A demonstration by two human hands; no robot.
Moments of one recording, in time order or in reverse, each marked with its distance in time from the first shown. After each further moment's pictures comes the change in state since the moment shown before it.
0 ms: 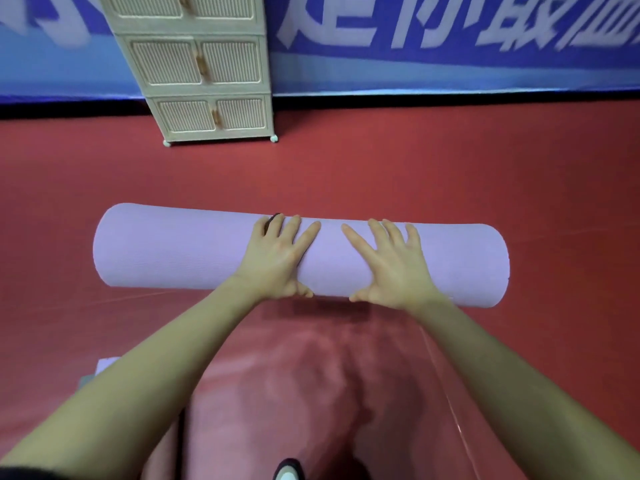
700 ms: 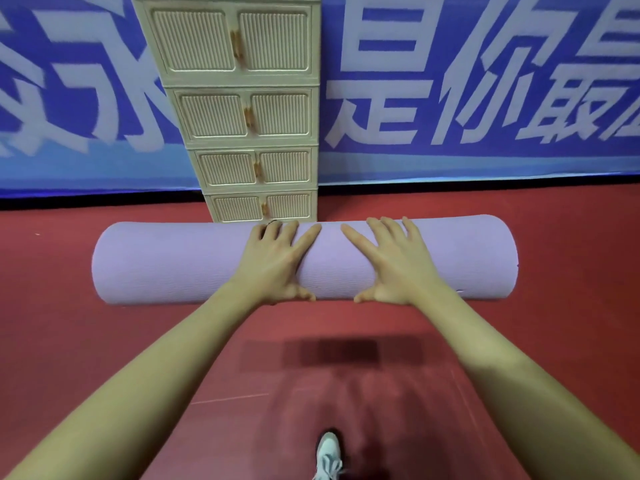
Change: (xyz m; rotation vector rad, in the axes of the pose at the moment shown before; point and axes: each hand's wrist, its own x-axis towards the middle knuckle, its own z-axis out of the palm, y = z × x) left_hand 0.156 -0.261 -0.114 0.184 0.005 -0.115; right_hand 0.314 -0.015 -0.135 -0.039 0.189 -0.145
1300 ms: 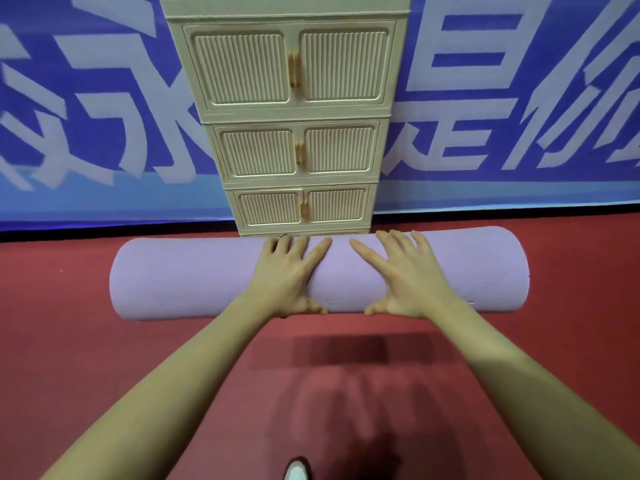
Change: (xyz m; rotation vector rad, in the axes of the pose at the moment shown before) left_hand 0.172 -0.313 0.119 -0.044 -0.054 -0.039; right_hand 0.374 -0.039 0.077 0.061 0.043 -0.062
